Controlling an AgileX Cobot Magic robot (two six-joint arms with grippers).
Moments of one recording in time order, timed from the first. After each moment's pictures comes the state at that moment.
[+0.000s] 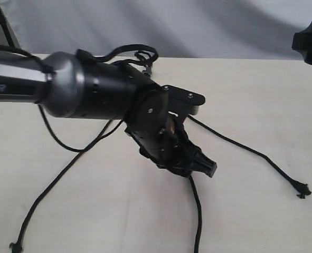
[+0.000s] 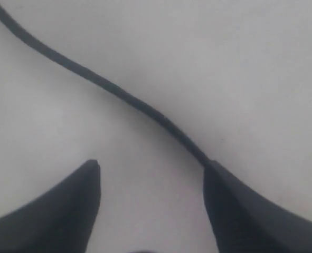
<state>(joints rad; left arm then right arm) -0.77 1.94 -1.30 -0.05 0.58 -0.25 0.02 1.08 -0.80 -0.23 0.30 0.28</state>
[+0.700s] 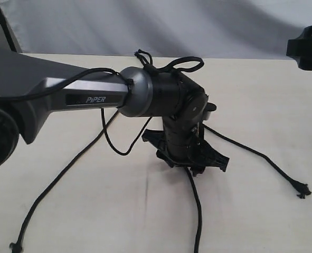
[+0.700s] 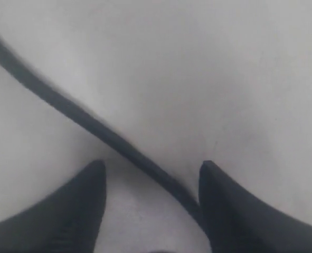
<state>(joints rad) -0.77 2.25 -1.67 0.00 0.83 -0.43 0.02 1.13 -0.80 -0.23 0.30 0.28</state>
